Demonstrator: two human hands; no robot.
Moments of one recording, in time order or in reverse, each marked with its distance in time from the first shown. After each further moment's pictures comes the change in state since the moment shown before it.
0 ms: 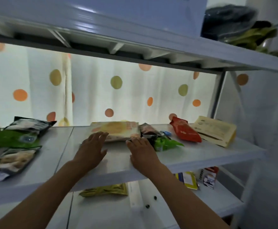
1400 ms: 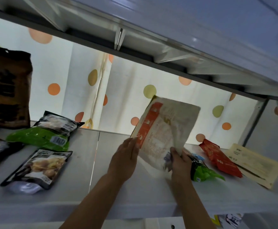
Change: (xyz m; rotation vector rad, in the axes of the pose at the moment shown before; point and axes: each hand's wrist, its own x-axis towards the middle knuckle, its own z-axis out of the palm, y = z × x) left_hand 0.035 -0.036 0.028 -0.596 0.269 -0.139; right_hand 0.080 -0.006 0.035 1.405 0.432 1.108
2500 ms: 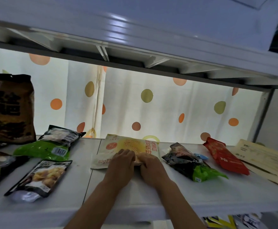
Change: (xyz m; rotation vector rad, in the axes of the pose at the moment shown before) left_hand -0.007 0.016 -0.007 0.390 -0.014 0.193; right_hand -0.018 0.020 0.033 -0.939 -0.681 -0.690
